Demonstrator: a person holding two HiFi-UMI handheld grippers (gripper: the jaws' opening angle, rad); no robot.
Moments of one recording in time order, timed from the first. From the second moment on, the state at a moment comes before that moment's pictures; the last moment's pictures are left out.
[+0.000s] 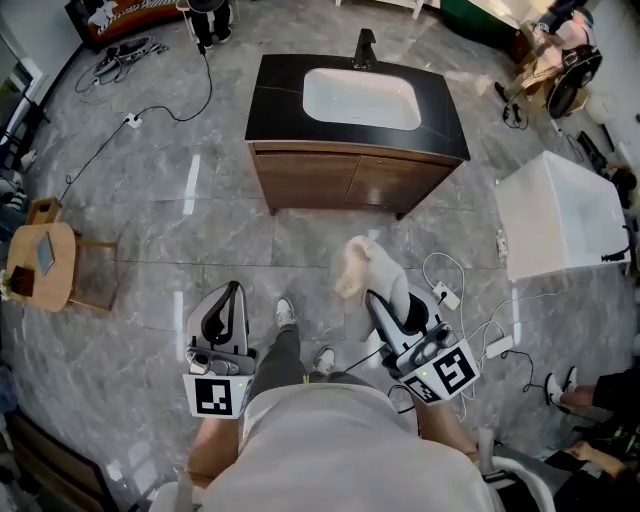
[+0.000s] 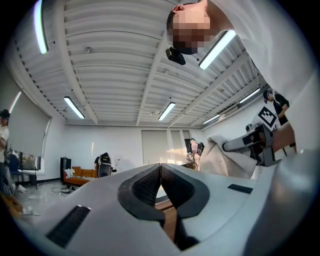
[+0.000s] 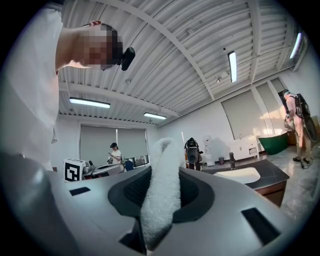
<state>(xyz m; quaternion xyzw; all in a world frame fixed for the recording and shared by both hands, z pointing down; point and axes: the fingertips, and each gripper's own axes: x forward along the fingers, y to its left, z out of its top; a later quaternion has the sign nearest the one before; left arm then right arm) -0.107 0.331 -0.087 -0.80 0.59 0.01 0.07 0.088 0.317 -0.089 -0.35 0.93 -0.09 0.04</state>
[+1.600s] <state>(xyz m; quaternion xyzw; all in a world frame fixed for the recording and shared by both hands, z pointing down) -0.126 0.015 -0.040 -0.81 0.58 0.00 0.01 0.067 -0.005 -0.045 -0.37 0.92 -0.10 0.00</state>
